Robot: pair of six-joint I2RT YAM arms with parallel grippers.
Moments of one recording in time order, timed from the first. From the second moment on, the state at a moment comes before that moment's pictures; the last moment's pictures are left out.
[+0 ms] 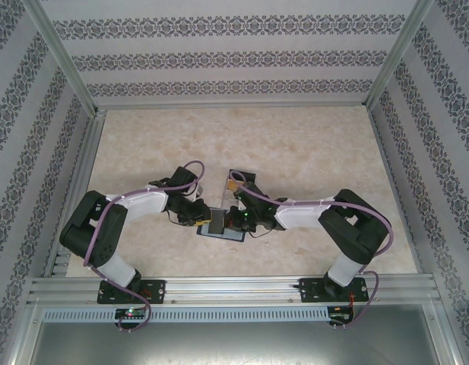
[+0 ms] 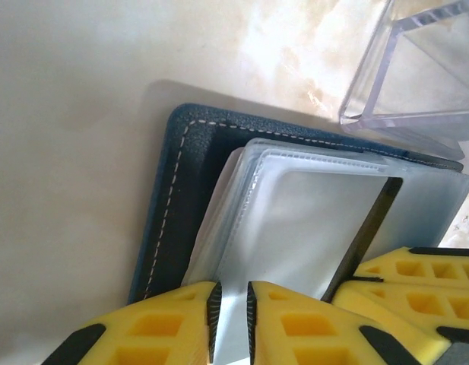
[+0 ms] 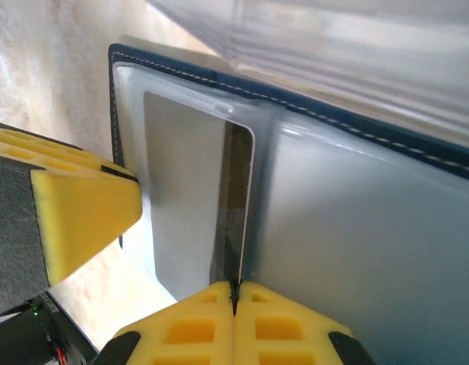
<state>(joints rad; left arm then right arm) -0.45 1.61 0.79 -0.43 0.50 -0.70 0.81 1.67 0.72 0.03 -0.39 1.00</state>
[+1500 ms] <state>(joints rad) -0.45 1.63 0.81 -0.45 0.50 -0.69 0.68 1.17 0.78 -0.46 -0.28 0.62</state>
